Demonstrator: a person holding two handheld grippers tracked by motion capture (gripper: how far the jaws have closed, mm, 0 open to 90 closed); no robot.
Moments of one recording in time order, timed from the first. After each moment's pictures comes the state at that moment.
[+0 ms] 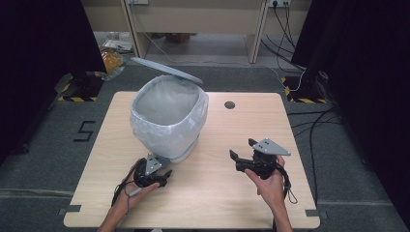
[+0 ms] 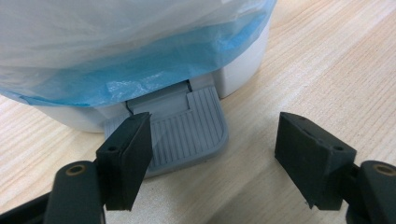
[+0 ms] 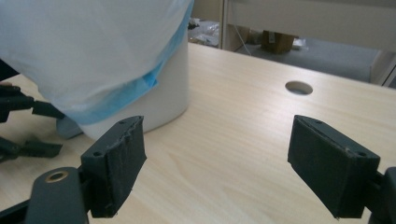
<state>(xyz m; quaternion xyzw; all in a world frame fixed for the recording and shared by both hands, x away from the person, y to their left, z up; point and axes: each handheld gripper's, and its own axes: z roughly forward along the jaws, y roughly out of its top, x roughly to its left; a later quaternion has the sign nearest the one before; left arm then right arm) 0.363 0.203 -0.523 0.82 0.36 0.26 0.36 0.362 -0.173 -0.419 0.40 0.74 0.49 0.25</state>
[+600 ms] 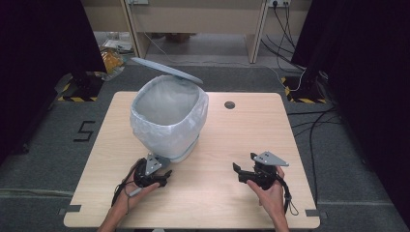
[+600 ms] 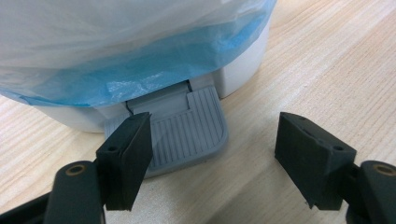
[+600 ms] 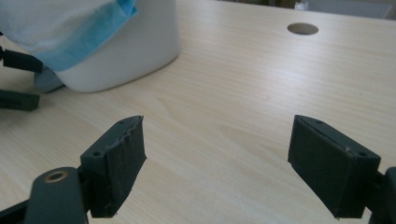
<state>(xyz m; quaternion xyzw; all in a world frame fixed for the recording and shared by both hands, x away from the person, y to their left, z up) 0.363 0.203 -0.523 0.82 0.36 0.26 0.36 0.355 -0.187 -0.471 0.43 0.75 0.46 0.22</state>
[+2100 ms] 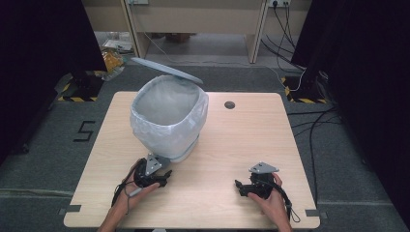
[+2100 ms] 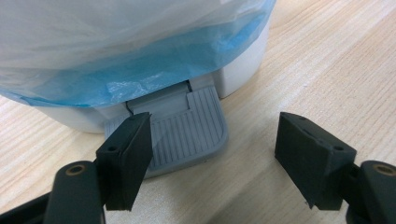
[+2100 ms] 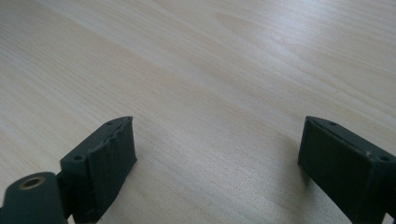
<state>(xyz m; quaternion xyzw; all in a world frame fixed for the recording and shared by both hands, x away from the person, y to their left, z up) 0.363 0.203 -0.523 0.82 0.36 0.27 0.36 0.350 -0.194 -0.518 0.43 0.81 0.34 0.19</state>
